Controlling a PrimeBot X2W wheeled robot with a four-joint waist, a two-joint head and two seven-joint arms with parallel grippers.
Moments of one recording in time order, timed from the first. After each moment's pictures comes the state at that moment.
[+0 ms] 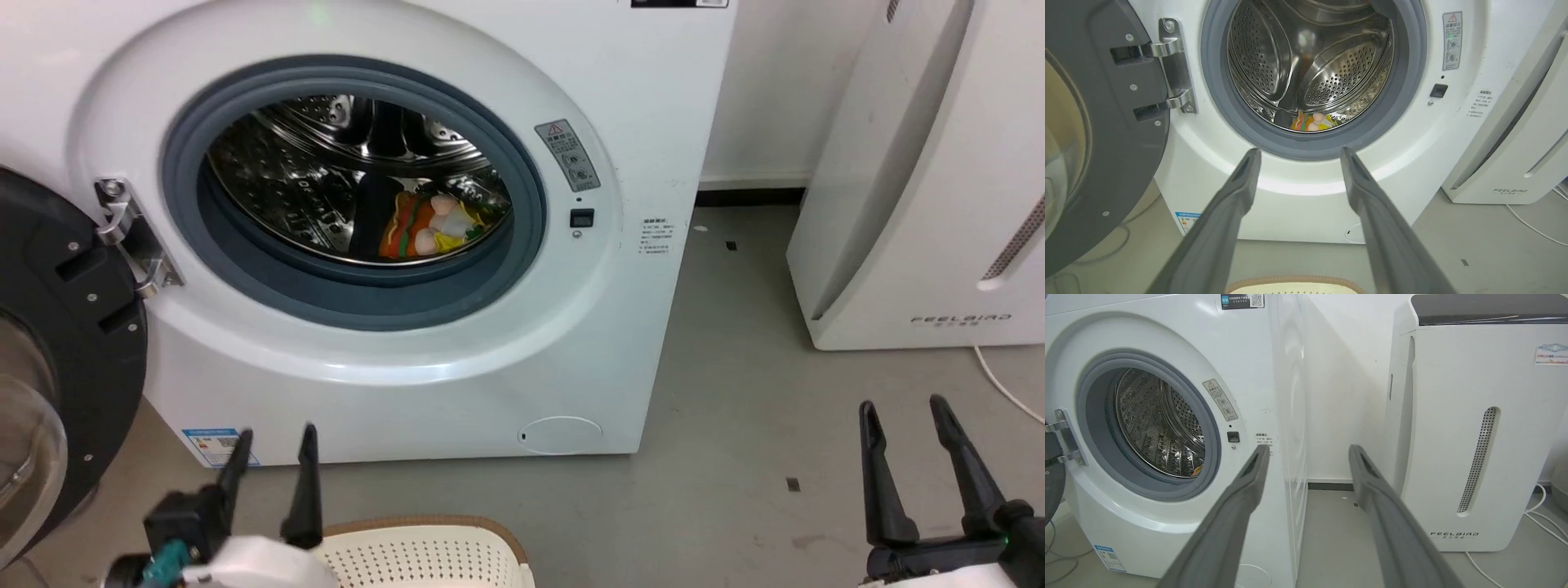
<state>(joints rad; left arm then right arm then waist) -0.04 0.38 -0.31 0.14 -0.55 0.21 -0.26 0.10 -0.05 -0.10 -0.09 0.10 0.13 -0.26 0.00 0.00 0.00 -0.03</state>
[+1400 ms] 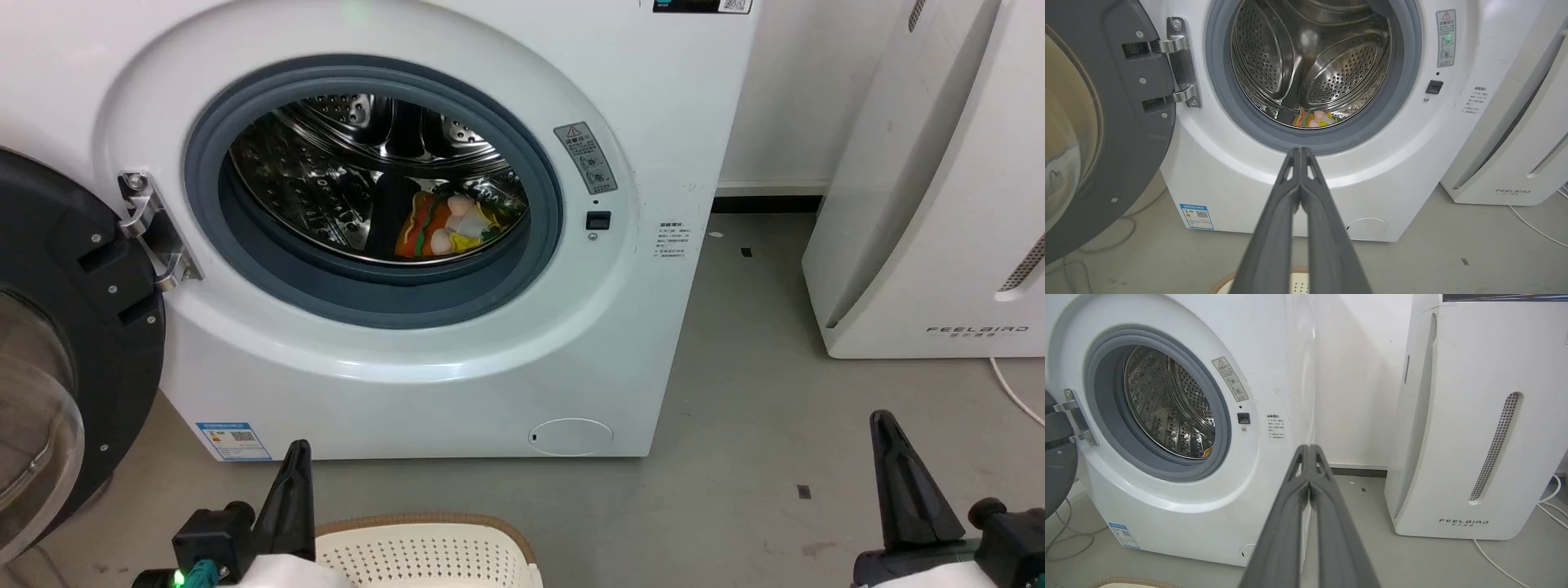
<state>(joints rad) 0.05 0.23 -0.20 0.08 -0.36 0.16 -0.21 0.11 -0.05 -0.08 -0.08 0.09 0.13 -0.21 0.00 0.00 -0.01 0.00</state>
